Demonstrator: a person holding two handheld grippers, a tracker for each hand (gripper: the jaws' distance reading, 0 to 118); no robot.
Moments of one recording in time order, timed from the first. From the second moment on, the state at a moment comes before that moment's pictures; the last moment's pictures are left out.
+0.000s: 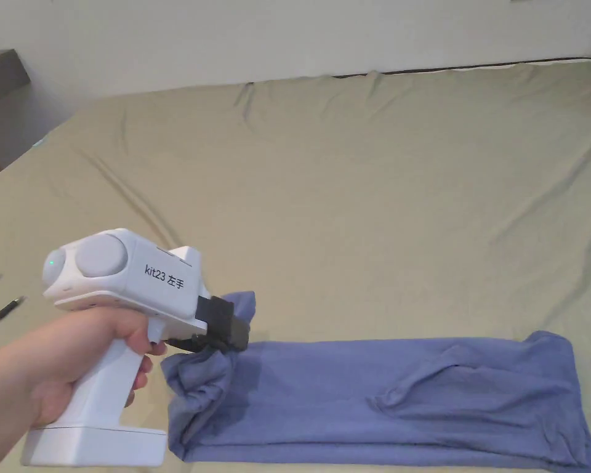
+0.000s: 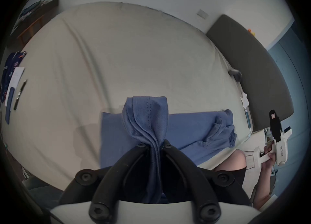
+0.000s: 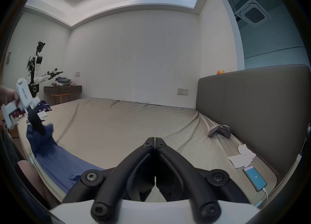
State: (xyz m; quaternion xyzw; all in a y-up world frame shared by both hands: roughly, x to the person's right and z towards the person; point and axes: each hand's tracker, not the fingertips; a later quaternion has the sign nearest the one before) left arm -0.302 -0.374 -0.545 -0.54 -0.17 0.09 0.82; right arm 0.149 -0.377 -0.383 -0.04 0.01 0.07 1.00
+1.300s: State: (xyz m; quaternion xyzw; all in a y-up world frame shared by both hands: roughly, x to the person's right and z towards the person) left arm -0.196 -0.422 -0.533 -0.54 -0.23 0.12 0.81; right arm 0.149 -0.374 -0.383 -0.05 0.05 0.05 1.00
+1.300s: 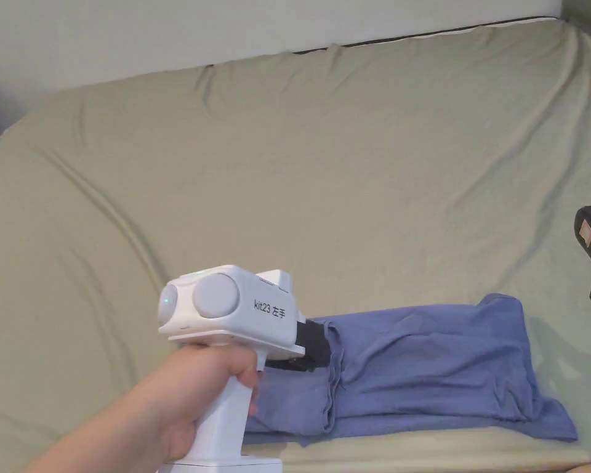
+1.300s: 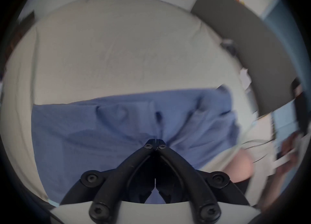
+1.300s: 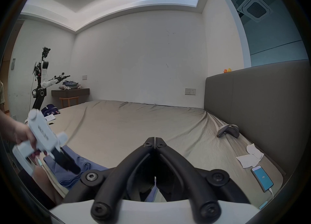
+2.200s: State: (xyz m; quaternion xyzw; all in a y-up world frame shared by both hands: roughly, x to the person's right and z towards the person) left arm -0.379 -0.515 -0.552 -0.50 -0.27 0.35 0.75; right arm 0.152 -0.386 -0.388 -0.10 0.05 0.09 0.99
